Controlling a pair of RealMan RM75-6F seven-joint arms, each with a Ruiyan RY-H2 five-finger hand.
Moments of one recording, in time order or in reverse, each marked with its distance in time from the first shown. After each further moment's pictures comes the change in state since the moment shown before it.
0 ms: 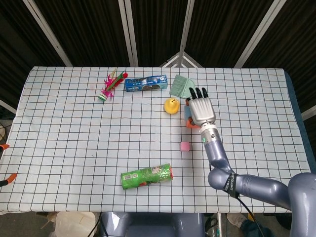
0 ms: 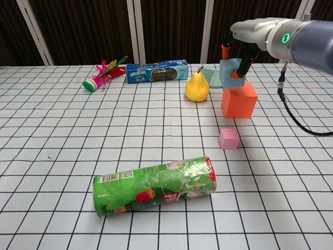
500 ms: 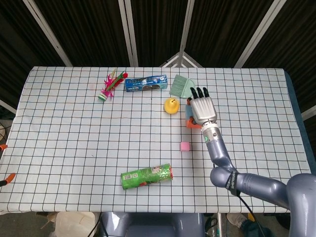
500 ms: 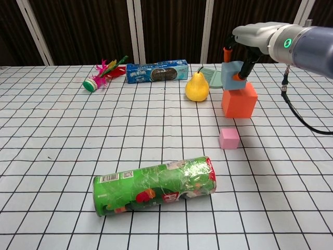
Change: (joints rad) left arm 0.003 -0.009 -0.006 -0.004 -0.017 0.008 0.029; right arm -0.012 -0.015 -0.018 0.077 -0.053 -0.054 0.067
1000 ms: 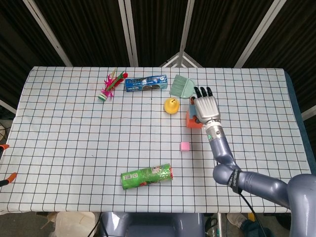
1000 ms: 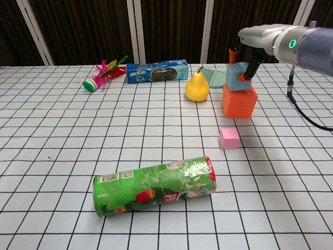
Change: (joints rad) left arm -0.006 -0.011 -0.003 -0.003 -0.014 -0.008 0.031; right arm -0.008 0.001 -0.005 0.052 0.001 -0.040 0.031
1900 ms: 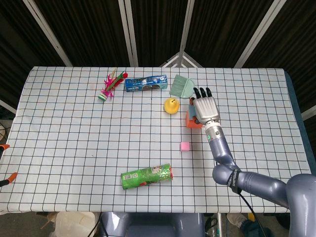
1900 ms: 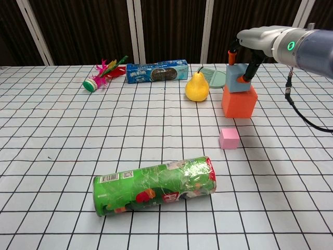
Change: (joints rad) left arm 0.000 -0.002 -0.001 -0.004 -0.001 0.003 0.005; right arm 0.004 -0.006 -0.005 0.003 0.002 -0.001 -0.008
